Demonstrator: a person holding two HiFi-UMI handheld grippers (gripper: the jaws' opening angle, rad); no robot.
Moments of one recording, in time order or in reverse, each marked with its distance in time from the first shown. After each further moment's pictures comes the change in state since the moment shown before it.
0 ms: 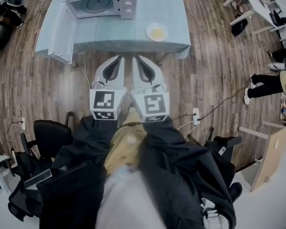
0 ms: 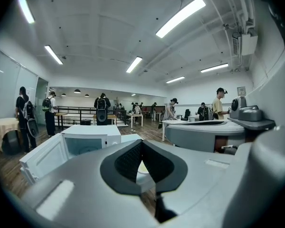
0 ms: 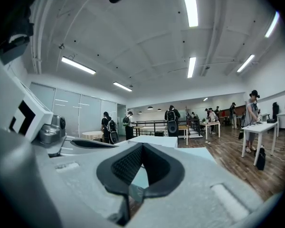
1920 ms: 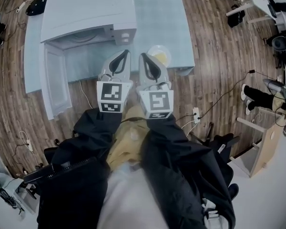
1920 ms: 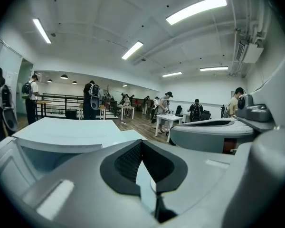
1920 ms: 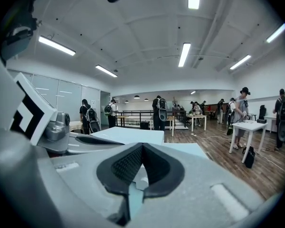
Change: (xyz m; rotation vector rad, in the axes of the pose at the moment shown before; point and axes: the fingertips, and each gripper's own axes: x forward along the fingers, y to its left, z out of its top) left arm 0.259 0.135 0.001 -0.024 0.108 -0.153; right arm 0.249 -0.122 -0.023 -0.001 0.139 -0.180
